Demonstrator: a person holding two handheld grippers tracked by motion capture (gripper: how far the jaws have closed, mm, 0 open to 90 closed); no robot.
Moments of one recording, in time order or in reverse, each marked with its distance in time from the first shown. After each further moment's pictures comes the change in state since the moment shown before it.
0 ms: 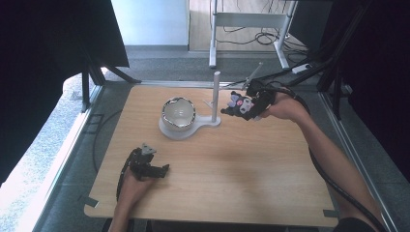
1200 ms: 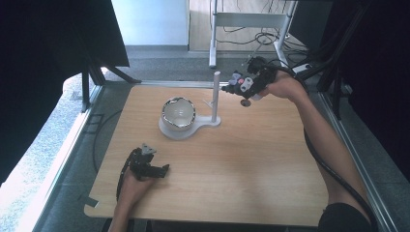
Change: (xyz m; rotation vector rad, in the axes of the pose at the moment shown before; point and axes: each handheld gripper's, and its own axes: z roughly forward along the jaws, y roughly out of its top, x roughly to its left) left arm 0.000 0.000 0.000 0.003 -0.002 0.000; right arm -0.043 0.032 -0.022 -0.036 -0.065 0.067
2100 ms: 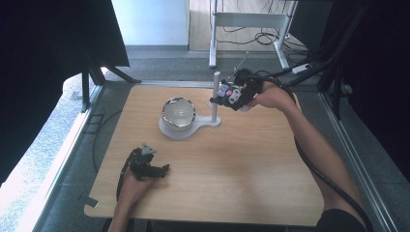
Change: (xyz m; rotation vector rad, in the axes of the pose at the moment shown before) left arm 0.000 0.000 0.000 -0.001 0.001 0.000; right arm 0.037 0.007 0.030 0.022 0.075 -0.058
